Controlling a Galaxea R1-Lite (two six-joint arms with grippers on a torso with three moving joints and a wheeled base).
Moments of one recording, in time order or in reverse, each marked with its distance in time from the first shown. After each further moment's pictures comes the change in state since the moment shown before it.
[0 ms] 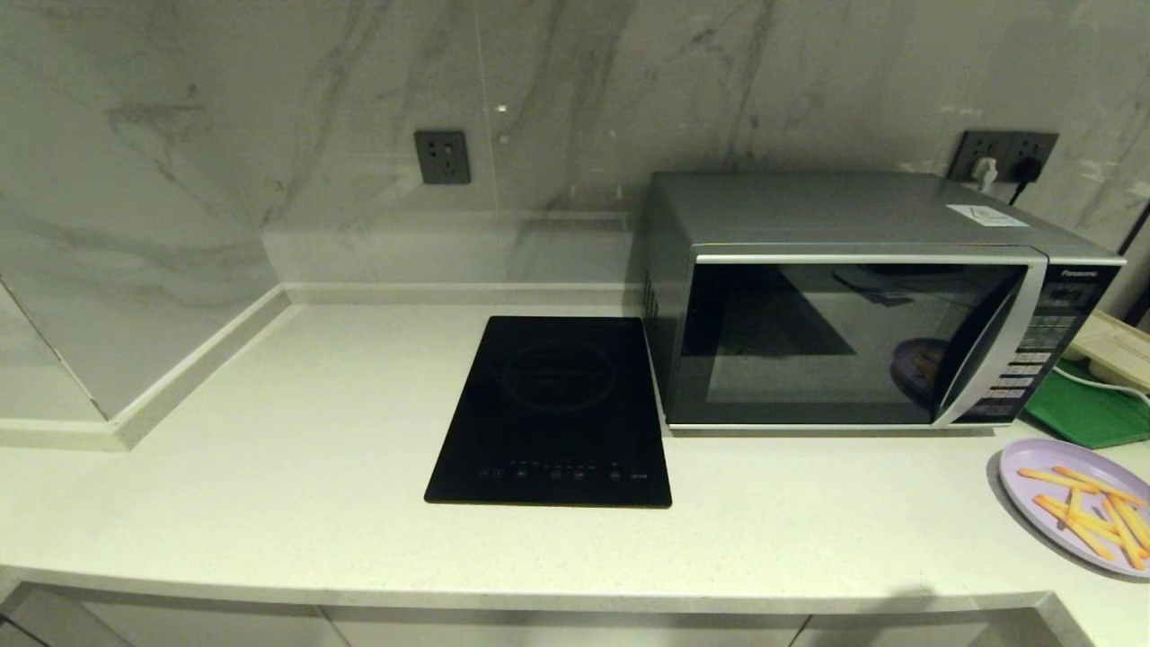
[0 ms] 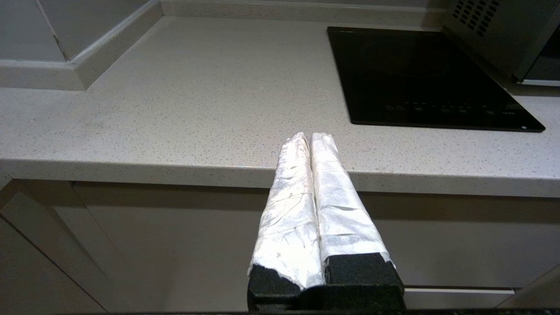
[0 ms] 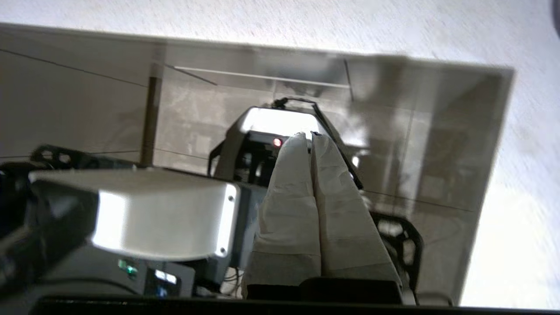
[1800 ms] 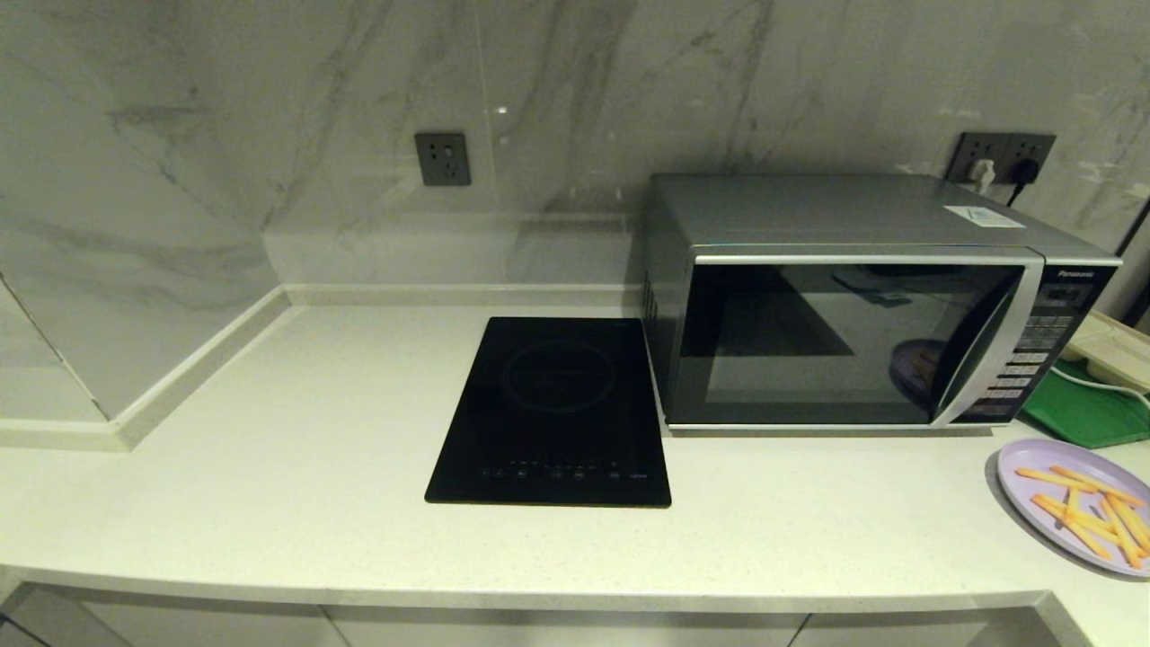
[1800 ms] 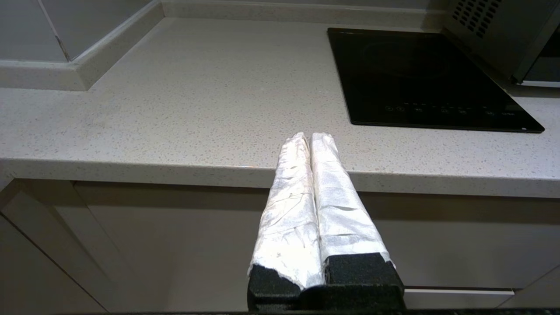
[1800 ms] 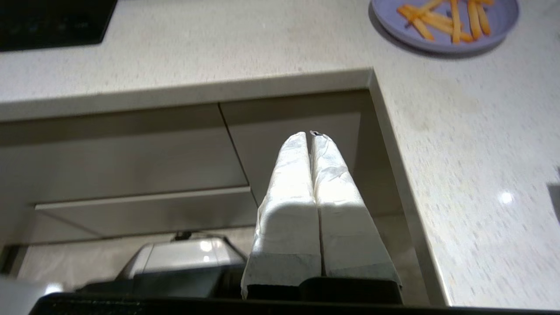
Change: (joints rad) left arm 0.000 0.000 0.000 -0.001 0.000 -0.001; right arm -0.248 -1.063 1.049 -0.515 -0.202 -0.157
